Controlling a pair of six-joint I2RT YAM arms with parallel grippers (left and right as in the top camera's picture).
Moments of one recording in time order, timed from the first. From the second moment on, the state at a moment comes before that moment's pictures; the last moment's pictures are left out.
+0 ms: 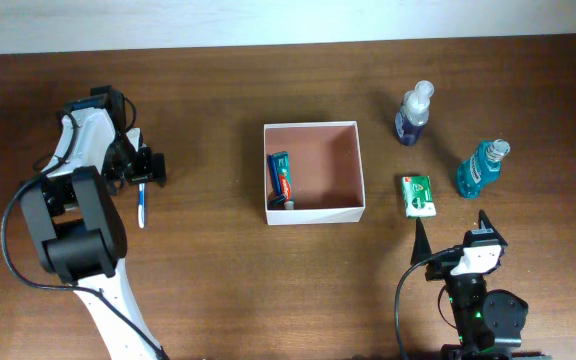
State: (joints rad) left arm 0.18 2.27 1.76 -1.14 -0.05 0.00; right arm -0.10 0.01 0.01 -0.06 -0.14 -0.05
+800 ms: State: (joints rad) left arm 0.18 2.25 1.70 -1.10 -0.01 0.01; right arm -0.10 0.01 0.01 -0.06 -0.14 -0.05
